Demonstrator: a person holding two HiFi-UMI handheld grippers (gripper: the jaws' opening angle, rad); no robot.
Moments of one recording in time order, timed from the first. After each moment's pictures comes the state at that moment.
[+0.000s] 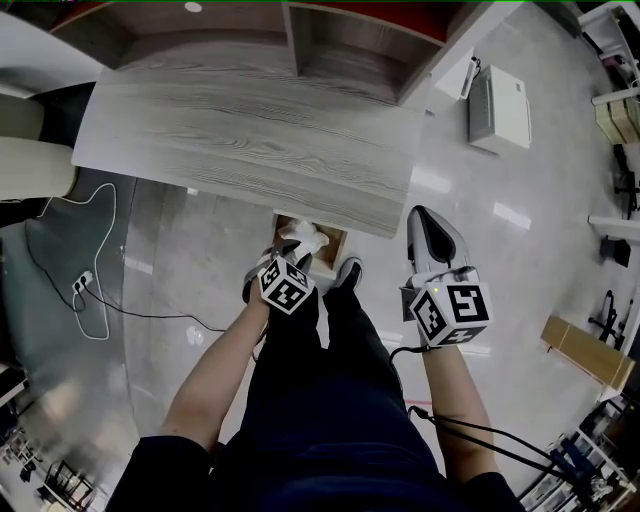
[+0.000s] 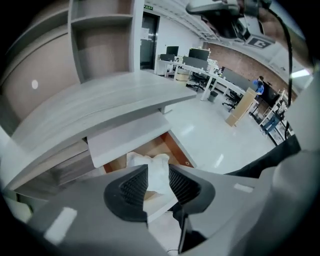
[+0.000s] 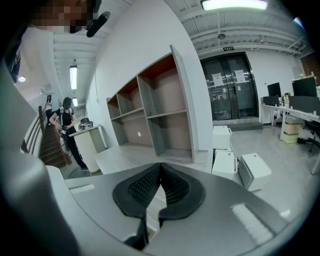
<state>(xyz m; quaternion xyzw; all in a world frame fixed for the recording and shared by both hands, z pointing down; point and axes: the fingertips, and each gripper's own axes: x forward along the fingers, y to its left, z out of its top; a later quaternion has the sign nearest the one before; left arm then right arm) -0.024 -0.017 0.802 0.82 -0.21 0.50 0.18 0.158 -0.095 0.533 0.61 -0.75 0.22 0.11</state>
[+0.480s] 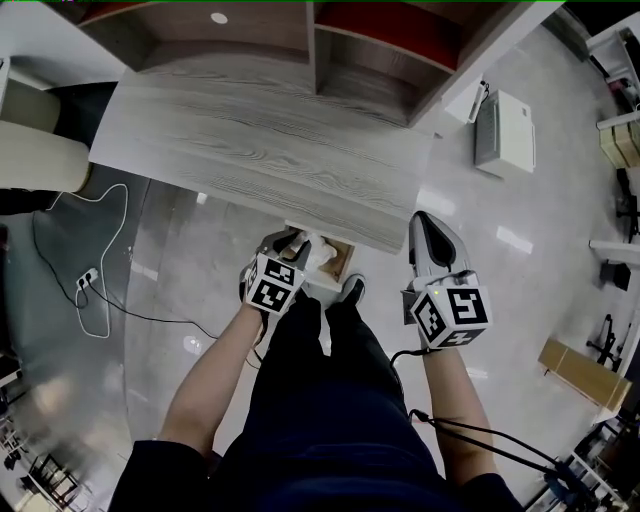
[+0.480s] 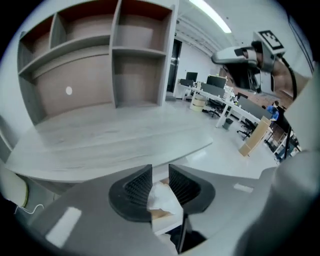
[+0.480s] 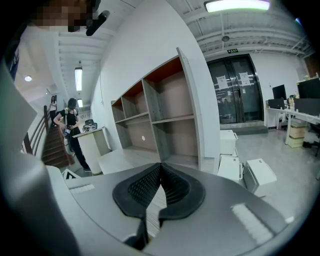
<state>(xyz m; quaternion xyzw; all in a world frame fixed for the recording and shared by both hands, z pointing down) -0.042 -0.083 0.717 0.84 -0.32 0.38 0.21 0.146 -0.112 0.515 0.60 -0.77 0.20 0.10</state>
